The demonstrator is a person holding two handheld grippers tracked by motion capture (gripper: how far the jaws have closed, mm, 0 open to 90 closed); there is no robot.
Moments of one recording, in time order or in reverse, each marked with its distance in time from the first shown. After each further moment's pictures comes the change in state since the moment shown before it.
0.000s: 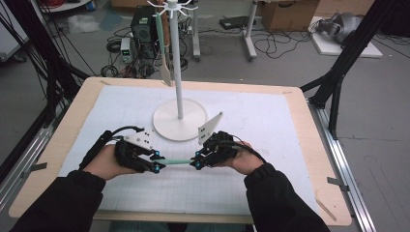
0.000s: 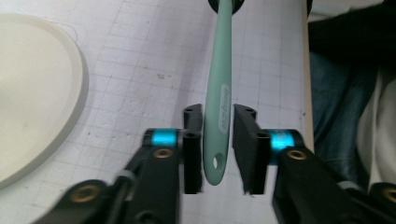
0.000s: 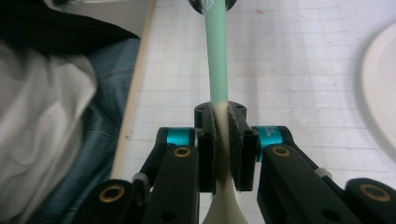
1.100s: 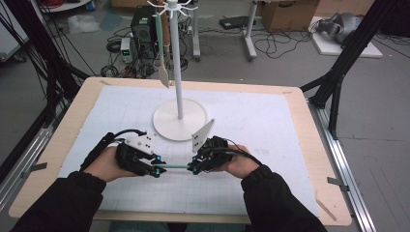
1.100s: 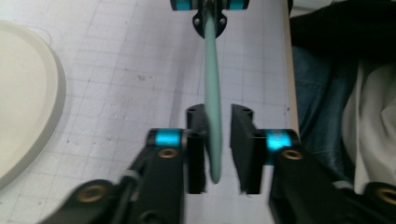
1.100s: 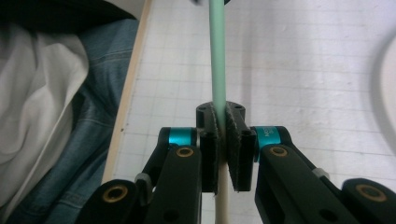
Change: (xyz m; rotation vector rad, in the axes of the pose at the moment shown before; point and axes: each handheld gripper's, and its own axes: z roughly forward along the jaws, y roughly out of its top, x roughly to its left) left arm -0.007 0.002 0.004 0.007 -0.035 0.041; right arm 0.008 0.005 0.015 0.057 -0.017 -0.052
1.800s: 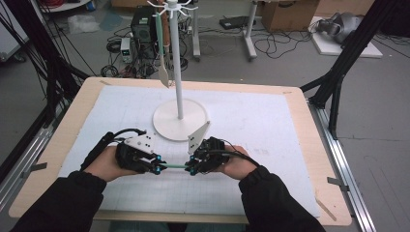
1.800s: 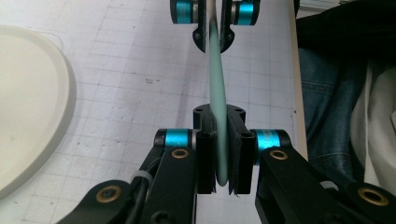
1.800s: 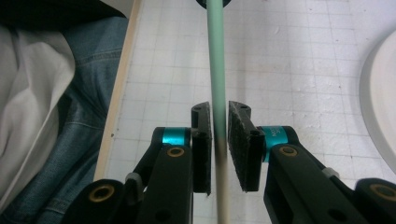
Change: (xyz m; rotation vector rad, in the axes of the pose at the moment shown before) left arm 0.000 0.001 0.000 0.009 0.018 0.028; right arm 0.005 0.008 0.007 0.032 -0.045 -0.011
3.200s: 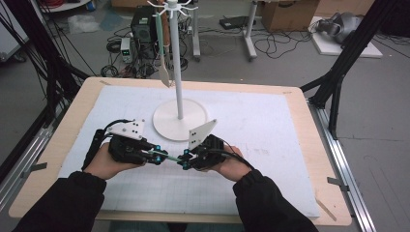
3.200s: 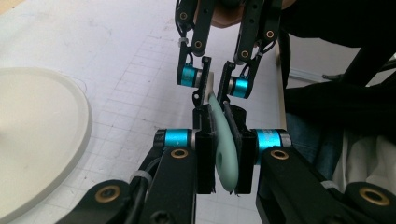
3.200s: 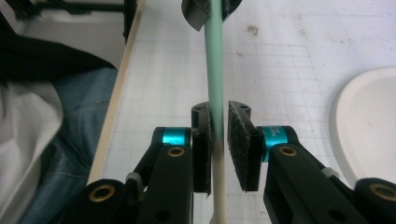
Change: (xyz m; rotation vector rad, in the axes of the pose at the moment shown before) left arm 0.006 0.000 -0.020 -0.248 0.002 -0.110; right arm 0.001 0.004 -0.001 -0.191 -0.071 -0.005
